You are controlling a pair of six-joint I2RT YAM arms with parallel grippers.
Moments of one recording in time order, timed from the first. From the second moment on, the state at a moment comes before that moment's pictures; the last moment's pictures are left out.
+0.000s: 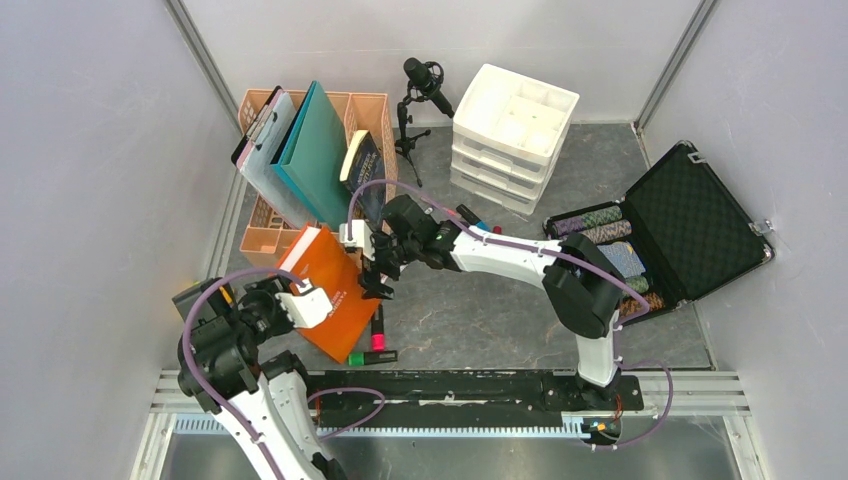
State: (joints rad) left arm 0.55 0.47 1.07 -1.46 0.78 1.56; right arm 0.98 1.93 1.42 -0.14 -0.55 -0.40
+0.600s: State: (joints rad) left arm 0.53 0.47 1.10 -1.53 0.85 1.56; right arm 0.94 1.97 1.65 -0.23 -0.71 -0.49
